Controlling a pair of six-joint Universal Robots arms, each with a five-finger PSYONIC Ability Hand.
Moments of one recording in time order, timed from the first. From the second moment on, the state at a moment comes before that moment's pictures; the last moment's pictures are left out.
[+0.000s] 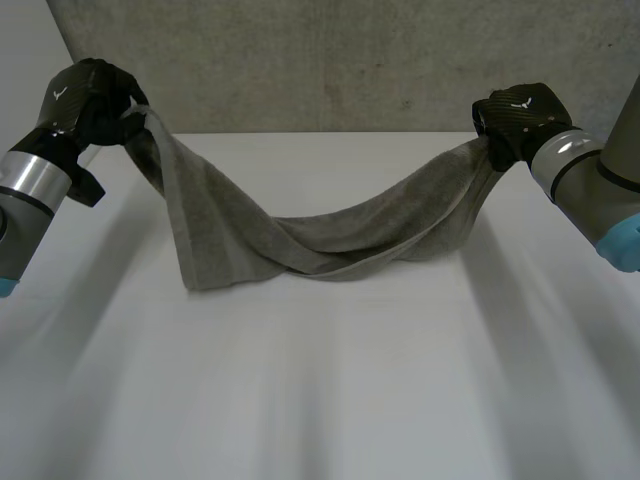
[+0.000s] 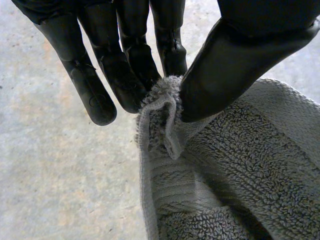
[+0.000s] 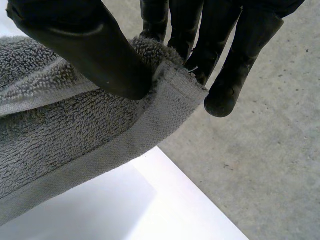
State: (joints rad) left arm 4.70 -2.03 -1.47 3.87 -1.07 2.70; right arm 1.83 -1.00 1.00 0.08 1.39 2.71; left_hand 1.25 1.33 1.34 1.36 1.11; right_hand 1.32 1.29 1.31 1.33 1.17
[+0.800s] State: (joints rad) left arm 4.70 -1.46 -1.63 3.84 -1.08 2.47; right arm 1.76 -1.40 1.03 0.21 1.23 2.86; left_hand 1.25 1.33 1.34 1.36 1.11; right_hand 1.32 1.29 1.31 1.33 1.17
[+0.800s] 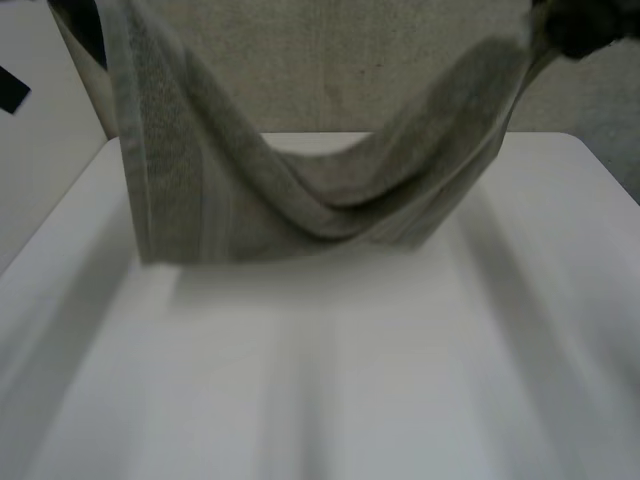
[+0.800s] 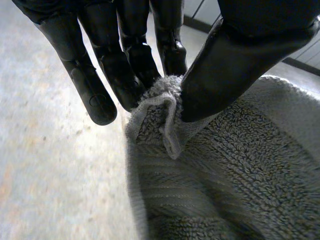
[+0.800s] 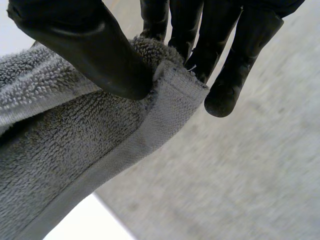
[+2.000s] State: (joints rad) left arm 4.60 -1.70 -2.12 3.29 -0.91 3.41; right arm 1.89 -1.22 1.63 -0.05 1.37 2.69; left_hand 0.40 0.39 0.39 0.38 0.22; right_hand 0.23 0.23 0.24 0.25 0.05
